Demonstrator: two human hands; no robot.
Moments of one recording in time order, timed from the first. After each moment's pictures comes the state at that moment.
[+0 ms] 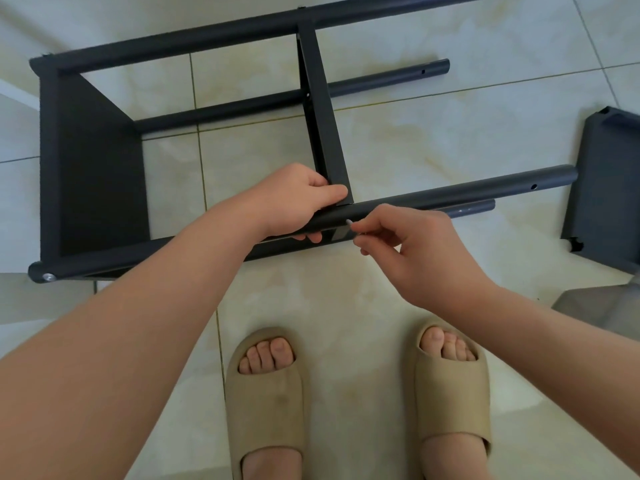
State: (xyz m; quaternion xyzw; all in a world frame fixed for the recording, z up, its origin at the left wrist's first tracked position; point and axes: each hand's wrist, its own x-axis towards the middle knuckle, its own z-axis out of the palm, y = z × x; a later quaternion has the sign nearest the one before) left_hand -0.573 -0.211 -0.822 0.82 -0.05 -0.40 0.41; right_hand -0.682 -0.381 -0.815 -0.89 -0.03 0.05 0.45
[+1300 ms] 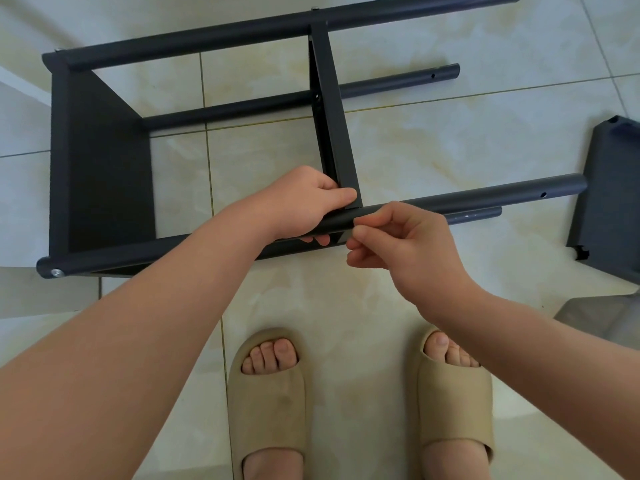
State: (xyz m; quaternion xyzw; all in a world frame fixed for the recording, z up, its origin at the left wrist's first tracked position) left_hand -0.573 -0.209 -0.826 0.81 -0.05 -0.40 0.43; right_hand -0.676 -0.357 -0.811 -0.67 0.22 0.13 0.70
